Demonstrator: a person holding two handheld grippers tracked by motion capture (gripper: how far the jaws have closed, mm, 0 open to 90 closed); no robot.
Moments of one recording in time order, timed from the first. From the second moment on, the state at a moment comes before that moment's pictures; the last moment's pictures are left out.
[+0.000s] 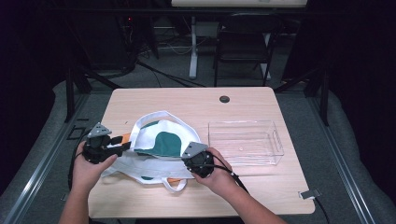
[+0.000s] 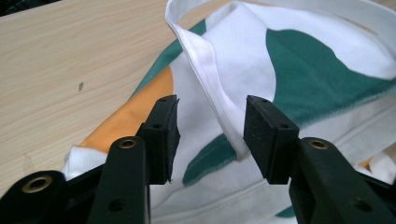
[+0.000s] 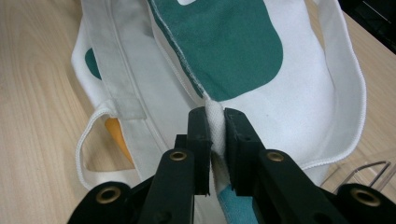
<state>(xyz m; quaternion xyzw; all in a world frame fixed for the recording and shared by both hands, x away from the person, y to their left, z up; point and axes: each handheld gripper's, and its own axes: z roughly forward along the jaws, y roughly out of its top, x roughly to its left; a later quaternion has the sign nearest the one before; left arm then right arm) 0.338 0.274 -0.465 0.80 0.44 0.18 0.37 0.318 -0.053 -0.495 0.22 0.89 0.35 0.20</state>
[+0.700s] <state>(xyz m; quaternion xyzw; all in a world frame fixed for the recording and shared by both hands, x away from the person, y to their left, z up) 0.329 0.265 -0.477 0.85 0.37 0.19 0.33 0.321 -0.056 -0.490 0.23 0.88 0.36 0.20</state>
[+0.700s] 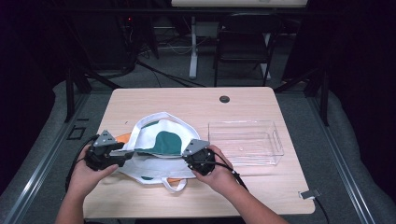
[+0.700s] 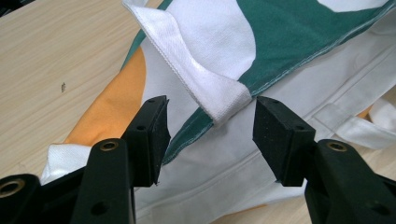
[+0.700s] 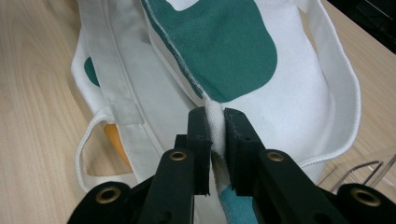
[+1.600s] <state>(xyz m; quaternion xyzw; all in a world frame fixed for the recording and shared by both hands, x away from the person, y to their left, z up) 0.336 0.256 -0.486 0.86 0.36 0.23 0.29 0.324 -0.056 -0.486 0.25 0.87 0.37 0.20</state>
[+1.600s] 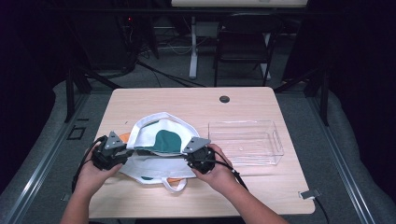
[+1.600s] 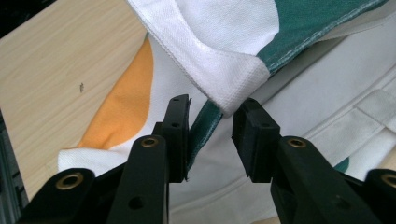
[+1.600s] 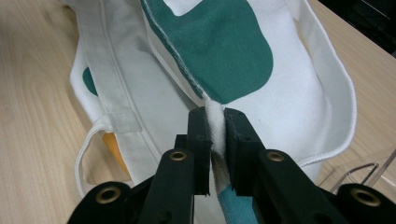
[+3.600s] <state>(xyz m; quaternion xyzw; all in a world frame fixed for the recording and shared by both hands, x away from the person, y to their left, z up) 0.379 0.245 -0.439 0.84 0.38 0.24 0.31 0.352 -0.055 -0.452 0.30 0.85 0.36 0.24</state>
